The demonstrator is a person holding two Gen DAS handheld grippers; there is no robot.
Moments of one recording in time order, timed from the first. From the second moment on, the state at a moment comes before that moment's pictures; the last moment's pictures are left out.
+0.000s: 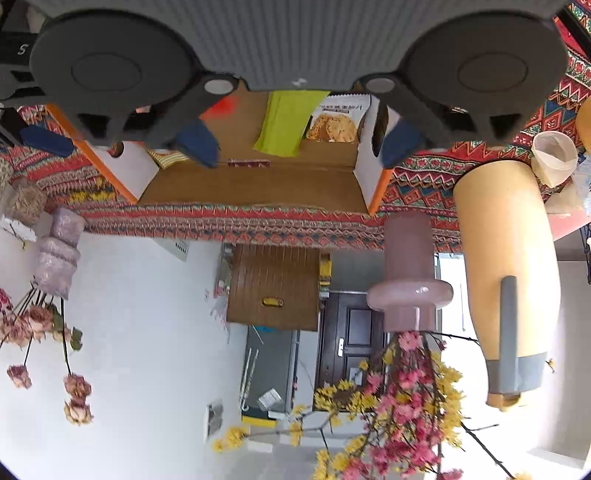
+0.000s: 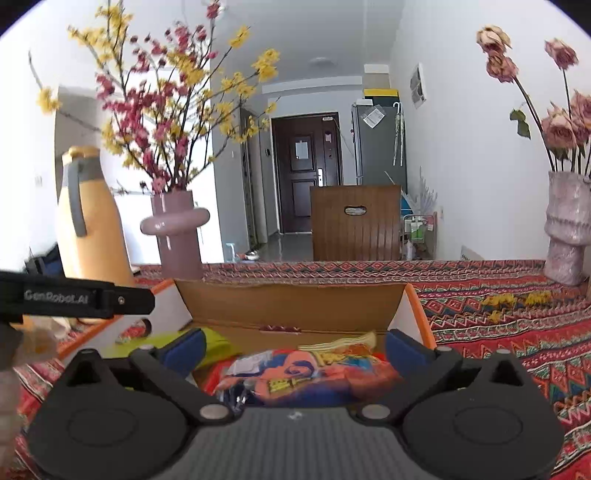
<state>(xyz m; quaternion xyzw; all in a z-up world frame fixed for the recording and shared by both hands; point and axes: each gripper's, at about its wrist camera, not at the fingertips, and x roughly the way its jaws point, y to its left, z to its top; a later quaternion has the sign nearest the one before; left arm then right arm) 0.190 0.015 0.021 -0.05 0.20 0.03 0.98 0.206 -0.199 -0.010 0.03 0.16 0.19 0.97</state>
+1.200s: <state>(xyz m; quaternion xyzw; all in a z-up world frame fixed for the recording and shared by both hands) 0.106 0.026 0.032 -0.03 0.20 0.06 0.98 0.124 -0.238 0.006 0.04 0.16 0.18 0.97</state>
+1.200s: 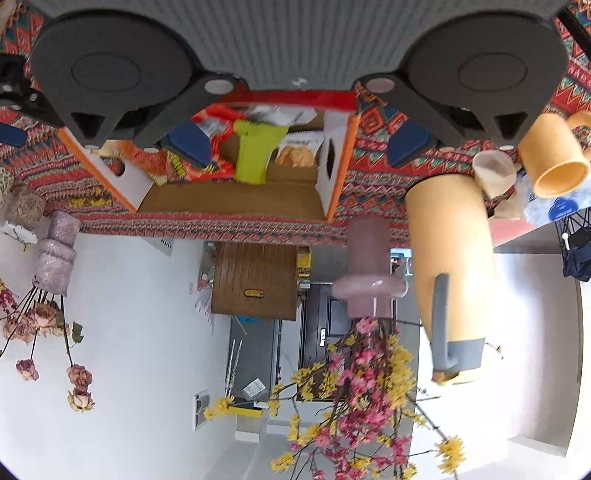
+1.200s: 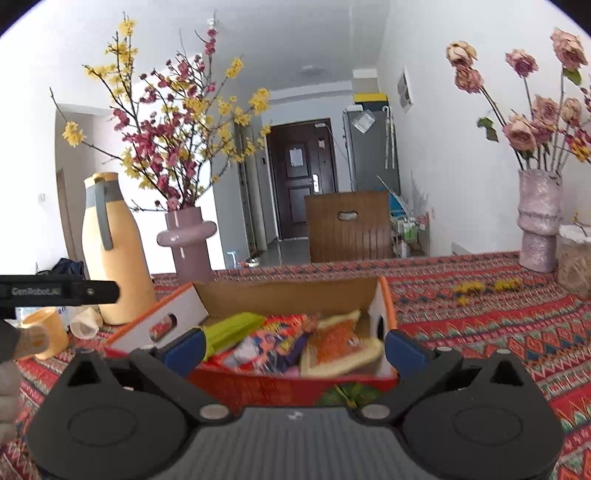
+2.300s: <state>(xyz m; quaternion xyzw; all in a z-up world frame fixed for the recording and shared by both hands) 0.096 0.043 -0.029 -0.04 0.23 0.06 0.97 0.133 -0.284 -0.047 0.02 0.27 0.07 0.96</state>
